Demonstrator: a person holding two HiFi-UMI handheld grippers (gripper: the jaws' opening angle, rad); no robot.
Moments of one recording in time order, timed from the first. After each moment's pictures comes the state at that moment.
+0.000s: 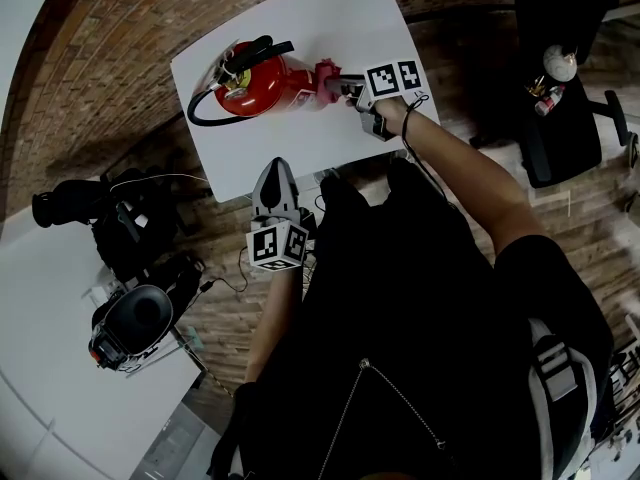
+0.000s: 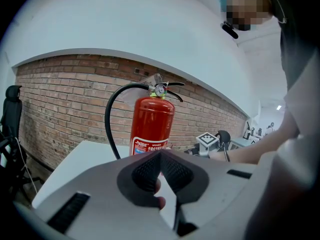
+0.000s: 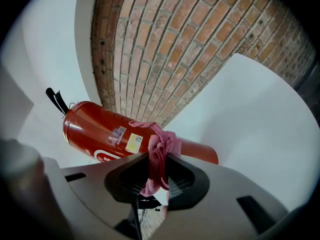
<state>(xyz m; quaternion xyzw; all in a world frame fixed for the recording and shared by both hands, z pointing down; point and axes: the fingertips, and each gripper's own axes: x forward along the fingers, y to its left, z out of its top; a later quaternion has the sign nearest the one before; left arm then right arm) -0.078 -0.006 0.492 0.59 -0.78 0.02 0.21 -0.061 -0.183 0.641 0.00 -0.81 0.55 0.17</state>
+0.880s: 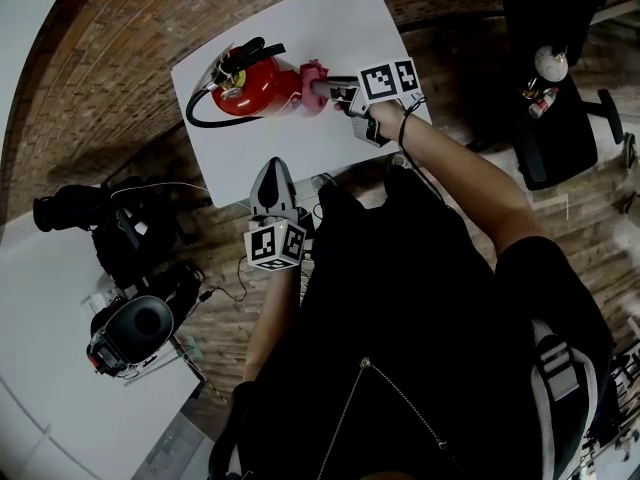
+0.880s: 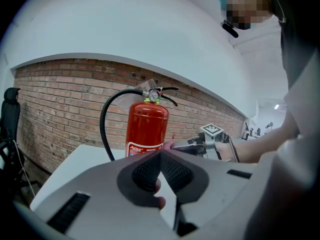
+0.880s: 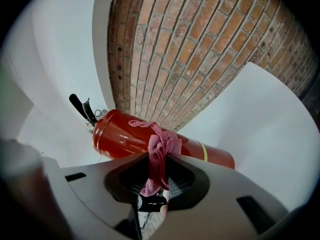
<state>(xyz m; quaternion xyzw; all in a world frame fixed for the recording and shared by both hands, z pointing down) -0.064 -0.010 0.477 0.60 -0.78 0.01 0.19 -0.053 -0.176 0.568 -0.03 -0.82 0.55 0.13</state>
